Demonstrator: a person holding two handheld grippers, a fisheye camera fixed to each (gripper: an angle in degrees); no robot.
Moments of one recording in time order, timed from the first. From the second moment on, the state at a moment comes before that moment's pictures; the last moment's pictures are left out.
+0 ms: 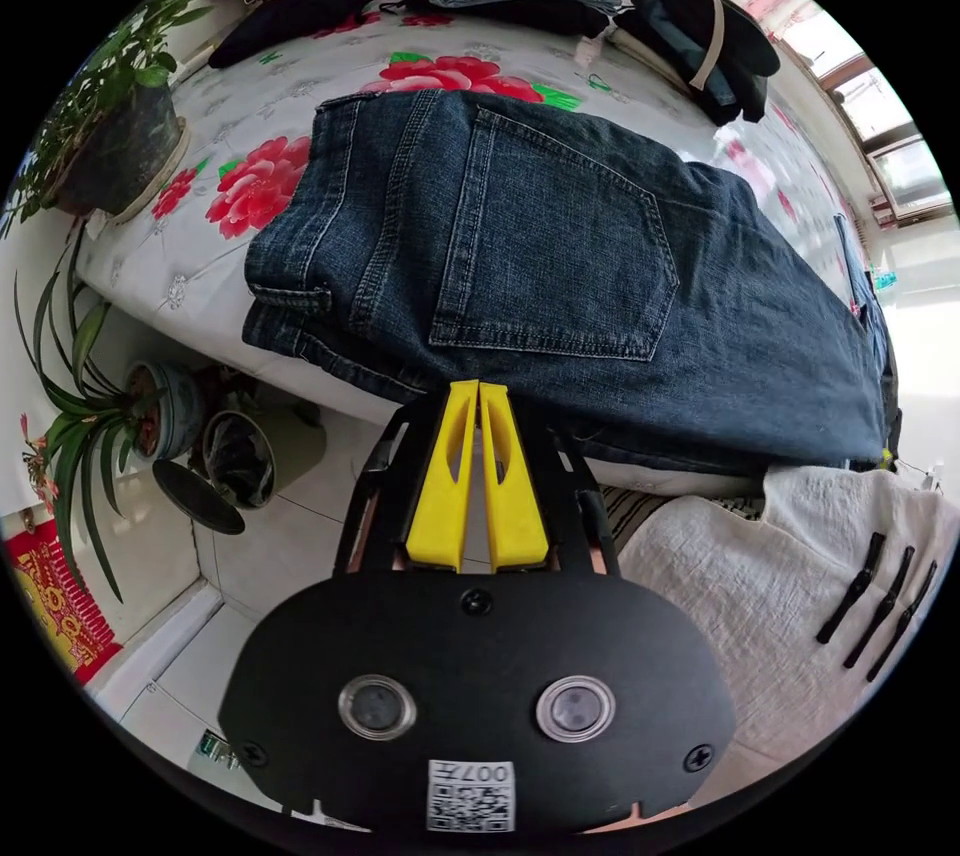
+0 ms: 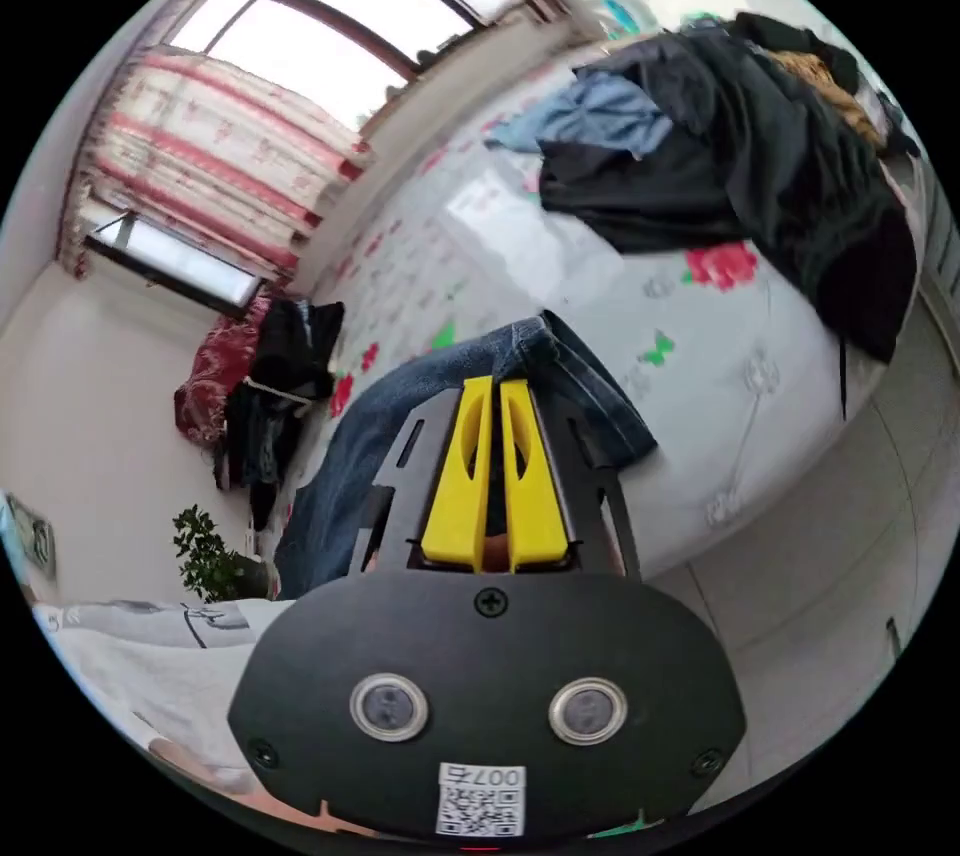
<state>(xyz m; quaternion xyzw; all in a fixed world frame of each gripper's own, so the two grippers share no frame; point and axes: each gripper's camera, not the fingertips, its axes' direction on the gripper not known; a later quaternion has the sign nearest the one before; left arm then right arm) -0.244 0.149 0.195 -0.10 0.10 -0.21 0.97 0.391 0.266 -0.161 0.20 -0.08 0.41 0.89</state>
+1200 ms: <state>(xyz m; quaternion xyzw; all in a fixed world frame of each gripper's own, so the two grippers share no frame) -0.279 0.166 0.236 -0.13 0.15 -0.16 0.97 0.042 -0.218 0.261 -0.30 -0.30 0.03 0.90</state>
